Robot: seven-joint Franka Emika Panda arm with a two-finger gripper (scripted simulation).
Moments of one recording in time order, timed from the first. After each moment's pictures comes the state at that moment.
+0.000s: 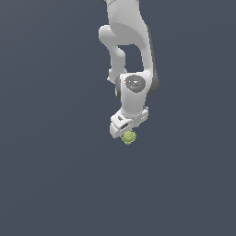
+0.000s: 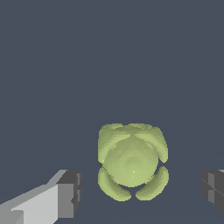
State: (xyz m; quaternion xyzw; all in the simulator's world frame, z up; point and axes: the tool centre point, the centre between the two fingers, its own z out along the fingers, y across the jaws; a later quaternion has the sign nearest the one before) arm -0.024 0.056 0.092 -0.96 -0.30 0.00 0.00
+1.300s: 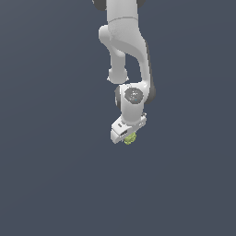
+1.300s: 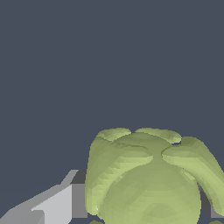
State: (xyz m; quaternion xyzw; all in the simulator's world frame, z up) arm -0.026 0.056 0.040 -0.95 -0.30 0.00 0.00
